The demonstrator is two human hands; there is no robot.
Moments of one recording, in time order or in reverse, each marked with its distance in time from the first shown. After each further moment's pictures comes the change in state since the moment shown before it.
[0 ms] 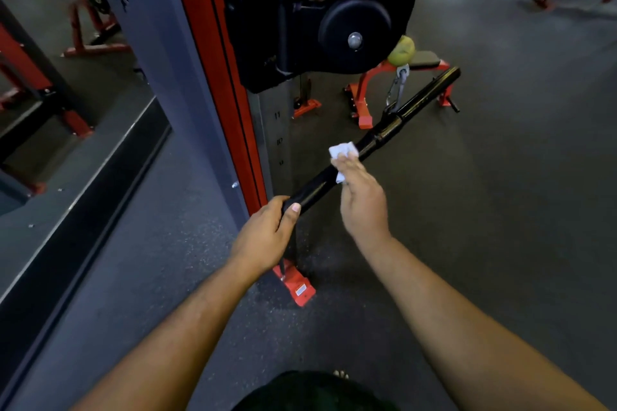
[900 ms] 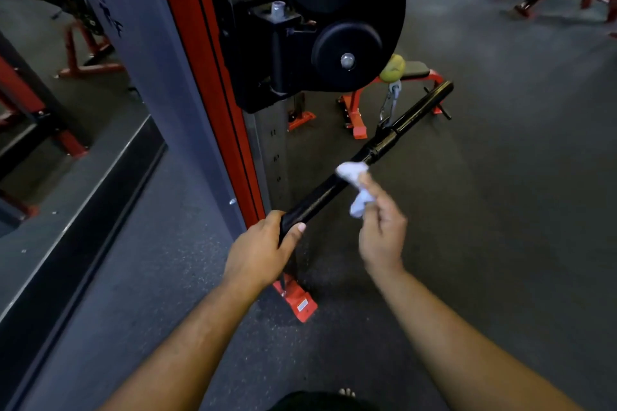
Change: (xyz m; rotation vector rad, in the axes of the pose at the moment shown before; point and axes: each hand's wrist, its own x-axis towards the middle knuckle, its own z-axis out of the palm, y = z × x) left_hand 0.007 0.001 -0.009 0.301 0.021 0.008; right_hand -0.020 0.000 -0.013 0.389 0.236 0.230
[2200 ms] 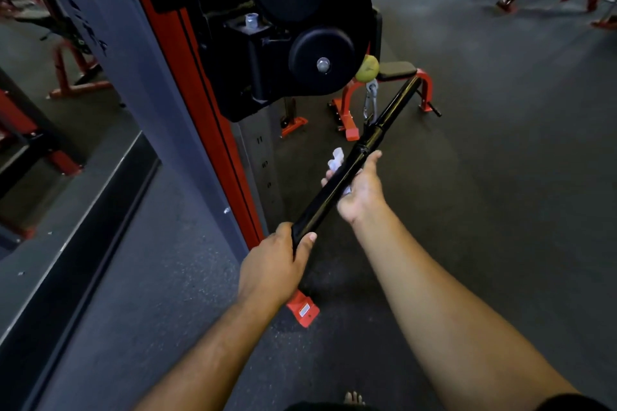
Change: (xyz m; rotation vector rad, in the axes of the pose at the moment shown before) left_hand -0.022 0.041 0.010 0.055 0.032 -0.001; right_hand 0.083 -0.012 0.027 0.952 -0.018 1.047
